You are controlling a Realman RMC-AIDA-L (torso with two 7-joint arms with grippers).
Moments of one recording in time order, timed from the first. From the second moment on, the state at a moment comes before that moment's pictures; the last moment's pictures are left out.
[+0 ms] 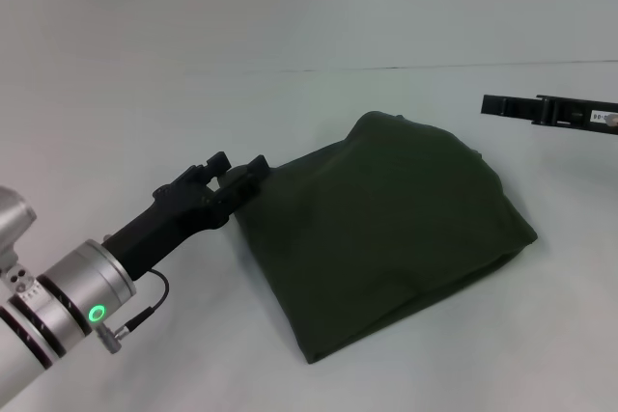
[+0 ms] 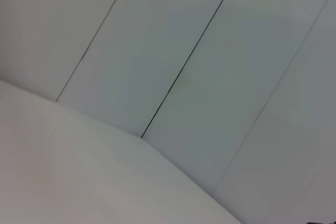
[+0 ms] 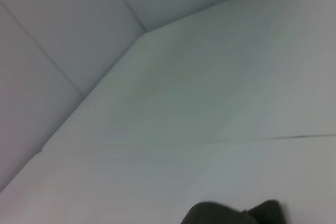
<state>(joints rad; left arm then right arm) -0.58 -2.16 -0.10 0.10 2.12 1.33 -1.05 0.61 1.96 -0.74 -0.62 -1.93 -1.19 1.99</state>
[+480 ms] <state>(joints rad) -0.64 -2.16 -0.02 0.18 2.12 1.14 -1.31 0.59 1.95 -0.74 -0.62 -1.93 -1.22 1.99</state>
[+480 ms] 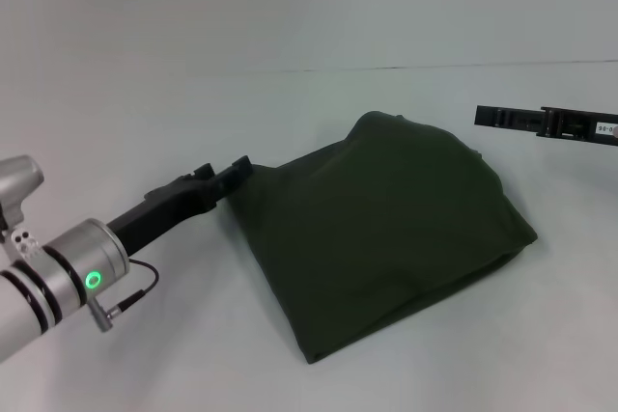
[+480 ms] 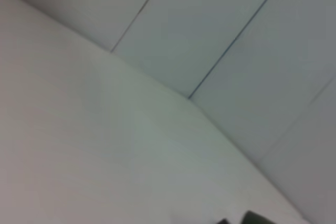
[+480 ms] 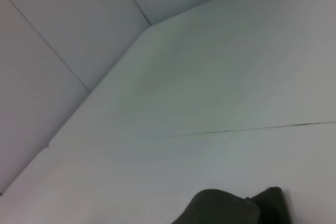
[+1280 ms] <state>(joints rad) -0.70 -2.17 0.07 0.20 2.12 0.94 -1.38 0.59 1.96 -0.73 -0.61 -1.93 -1.20 1.99</state>
